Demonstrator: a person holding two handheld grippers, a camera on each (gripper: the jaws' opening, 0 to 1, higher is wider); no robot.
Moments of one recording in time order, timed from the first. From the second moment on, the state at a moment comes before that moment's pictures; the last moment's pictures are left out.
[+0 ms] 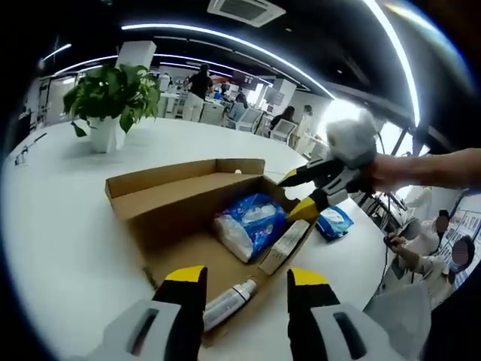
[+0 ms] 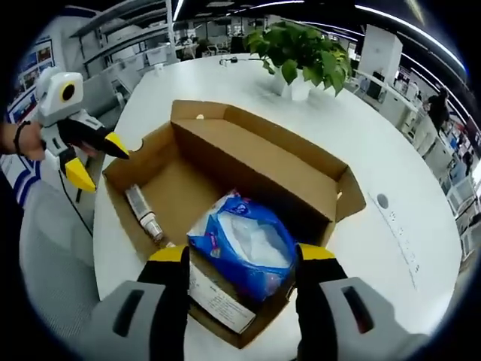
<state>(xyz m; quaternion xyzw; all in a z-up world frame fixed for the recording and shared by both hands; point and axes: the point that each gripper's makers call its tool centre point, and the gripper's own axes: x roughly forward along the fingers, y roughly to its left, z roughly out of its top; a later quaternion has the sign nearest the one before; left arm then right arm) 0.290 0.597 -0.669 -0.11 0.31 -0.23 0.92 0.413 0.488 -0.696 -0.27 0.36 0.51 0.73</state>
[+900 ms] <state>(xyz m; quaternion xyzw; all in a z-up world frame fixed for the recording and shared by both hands) 0.299 0.602 -0.677 -0.12 0.32 -0.22 0.91 0.409 0.521 -0.769 -0.38 0.41 0.58 0.59</state>
